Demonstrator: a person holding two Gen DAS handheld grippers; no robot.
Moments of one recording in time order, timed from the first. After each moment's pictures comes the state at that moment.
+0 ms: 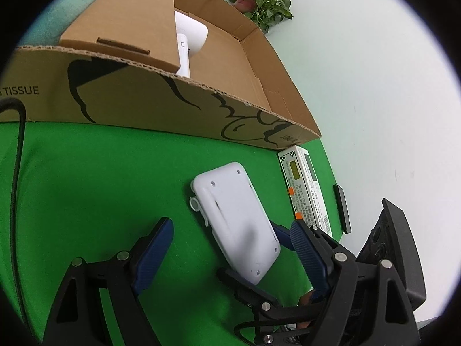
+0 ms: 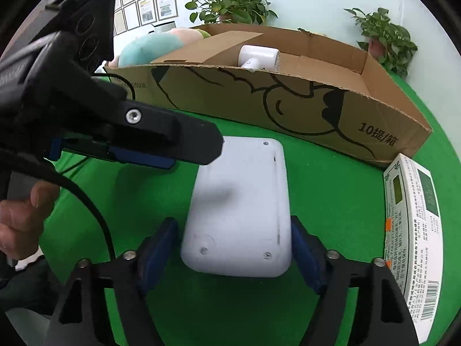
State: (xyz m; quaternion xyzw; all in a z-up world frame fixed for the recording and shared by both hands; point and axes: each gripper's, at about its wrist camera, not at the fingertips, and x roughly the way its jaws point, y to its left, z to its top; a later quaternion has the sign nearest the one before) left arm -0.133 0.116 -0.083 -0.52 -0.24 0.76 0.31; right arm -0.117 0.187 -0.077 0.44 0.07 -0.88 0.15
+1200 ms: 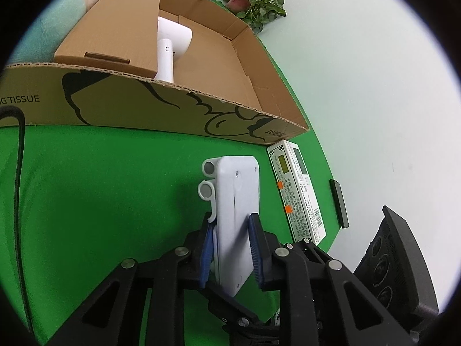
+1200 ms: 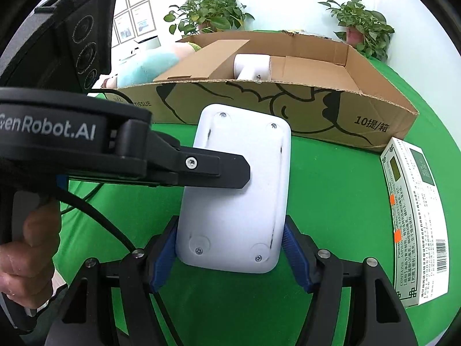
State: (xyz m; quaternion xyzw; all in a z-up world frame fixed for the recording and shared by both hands) left arm -0.118 0.121 -0.066 -0.51 -0.23 0.77 0.31; right arm -0.110 0.167 -0.065 0.44 0.01 -0.89 0.11
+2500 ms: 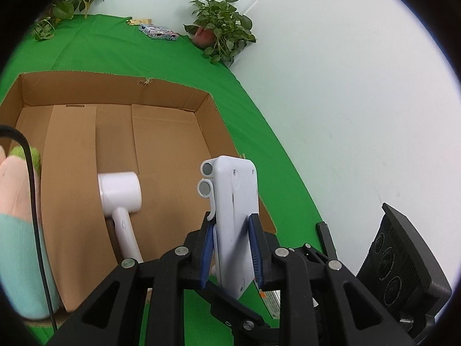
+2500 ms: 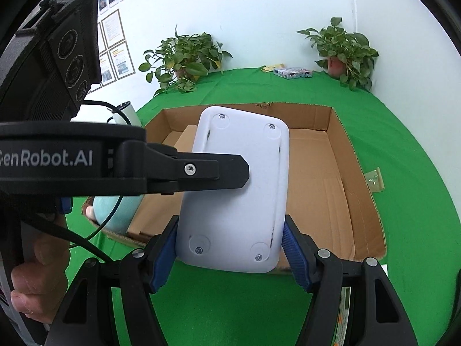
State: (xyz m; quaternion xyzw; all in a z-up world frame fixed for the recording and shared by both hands) left arm -0.259 0.143 0.048 -0.46 -0.18 0.80 0.34; right arm -0.246 0.197 0.057 0.40 -0.04 -0.92 0.07
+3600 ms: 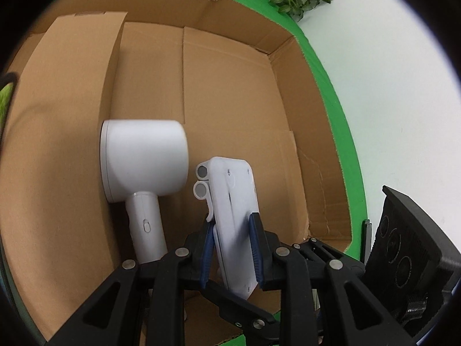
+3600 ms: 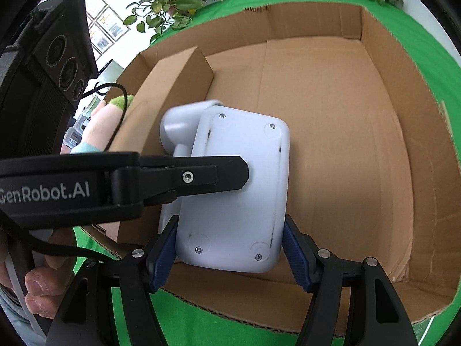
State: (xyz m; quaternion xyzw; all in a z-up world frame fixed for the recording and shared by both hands) left arm -0.312 0.165 -0.052 -0.61 -0.18 0.74 0.24; right arm -0.330 0.230 -0.052 0.56 -0.12 -0.80 0.16
